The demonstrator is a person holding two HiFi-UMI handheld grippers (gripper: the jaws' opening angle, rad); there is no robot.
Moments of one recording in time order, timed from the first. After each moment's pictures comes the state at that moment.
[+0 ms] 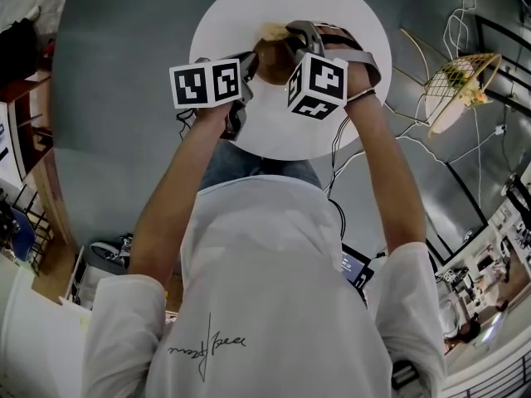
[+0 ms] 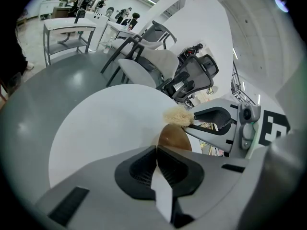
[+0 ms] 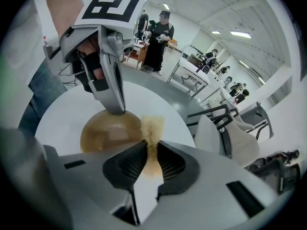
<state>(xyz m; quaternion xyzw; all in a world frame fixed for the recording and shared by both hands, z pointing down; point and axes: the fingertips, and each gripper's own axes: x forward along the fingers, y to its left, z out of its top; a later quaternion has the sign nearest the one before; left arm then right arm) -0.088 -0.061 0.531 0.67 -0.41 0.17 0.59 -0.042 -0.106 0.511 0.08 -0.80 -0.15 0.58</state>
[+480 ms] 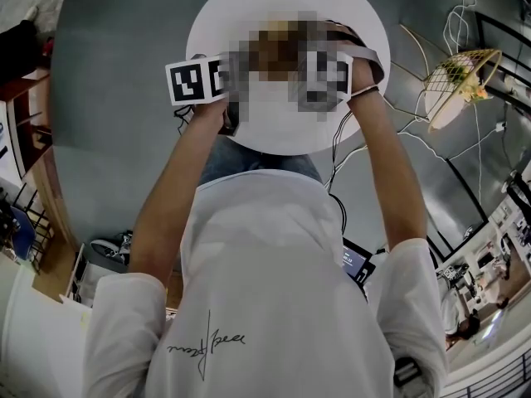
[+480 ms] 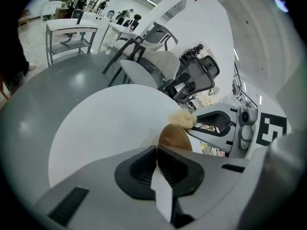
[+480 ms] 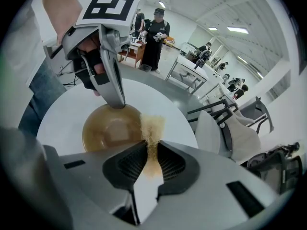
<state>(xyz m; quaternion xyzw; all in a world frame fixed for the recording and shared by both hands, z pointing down) -0.089 -0.060 0.529 0.67 -0.42 0.16 0.59 -0.027 -0.105 0.510 0.09 -0.80 -0.13 0.58</state>
